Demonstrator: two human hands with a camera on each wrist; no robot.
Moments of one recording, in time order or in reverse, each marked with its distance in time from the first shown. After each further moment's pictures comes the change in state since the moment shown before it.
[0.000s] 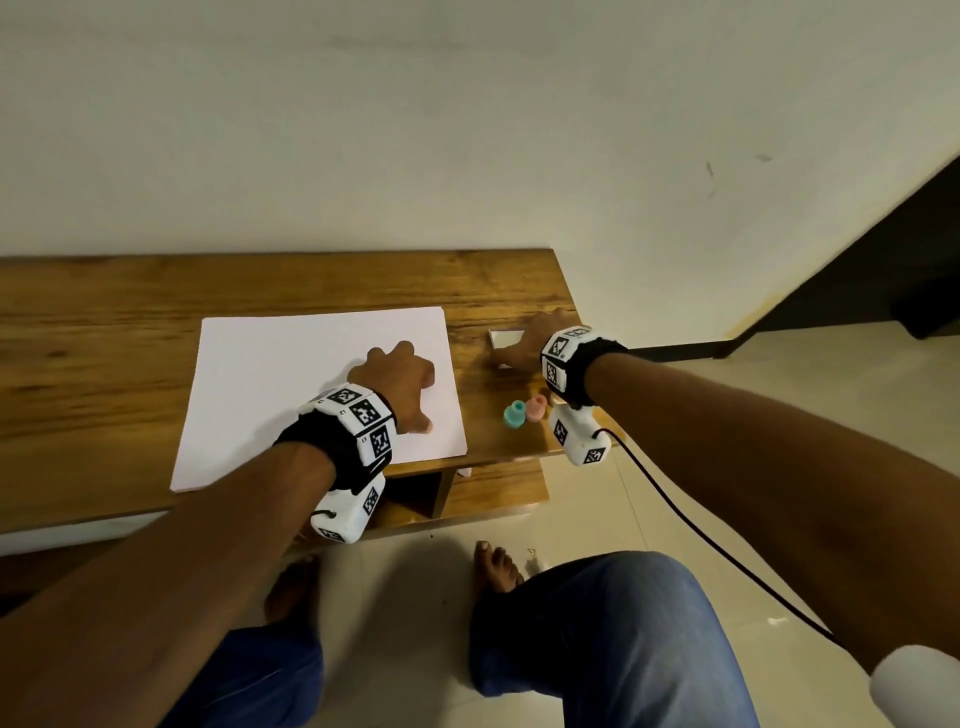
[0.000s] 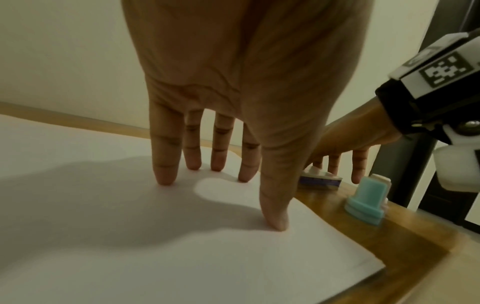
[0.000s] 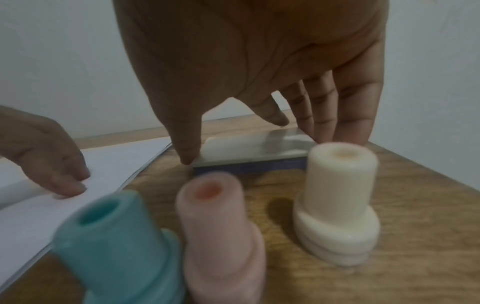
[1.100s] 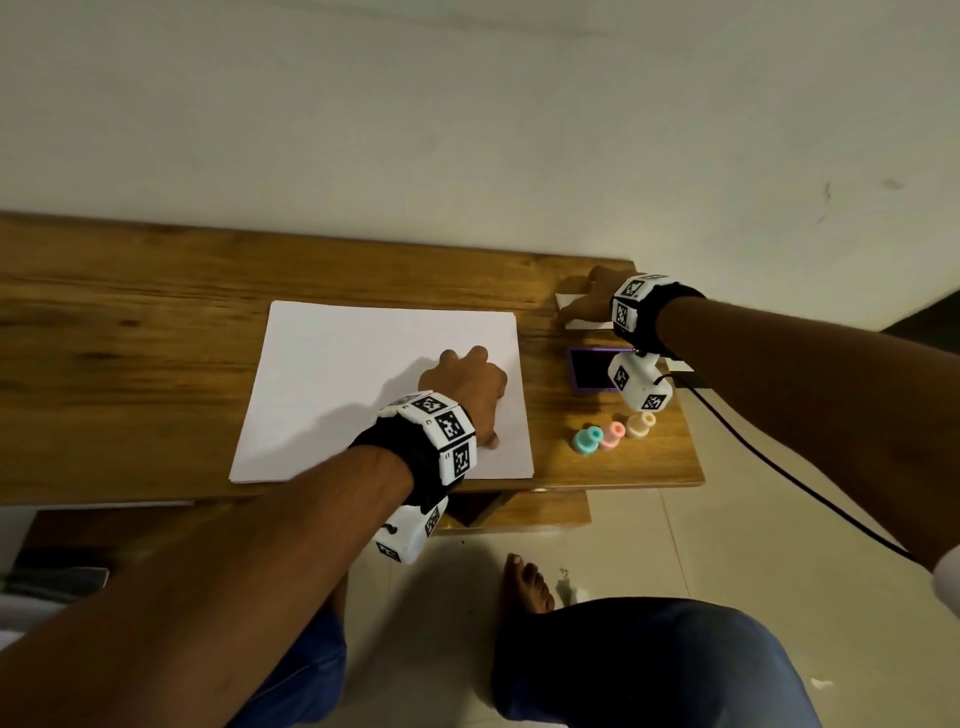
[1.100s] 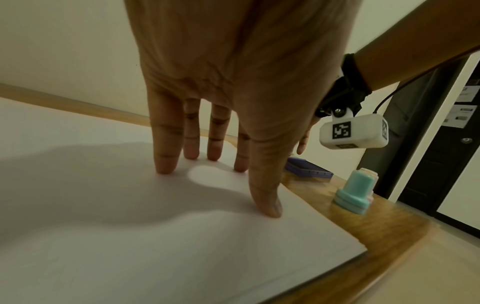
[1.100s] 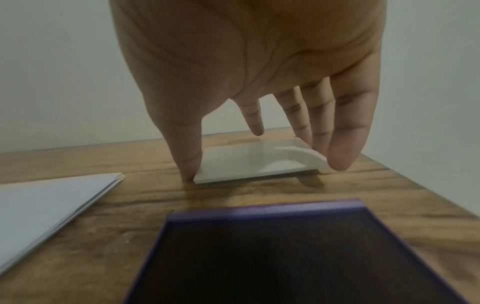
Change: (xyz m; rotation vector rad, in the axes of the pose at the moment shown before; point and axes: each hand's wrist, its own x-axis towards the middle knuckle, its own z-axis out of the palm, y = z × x) left_hand 0.008 -0.007 -0.001 -0.099 -0.008 0.042; right_hand 0.090 -0.031 -0.037 -0.082 -0.001 0.030
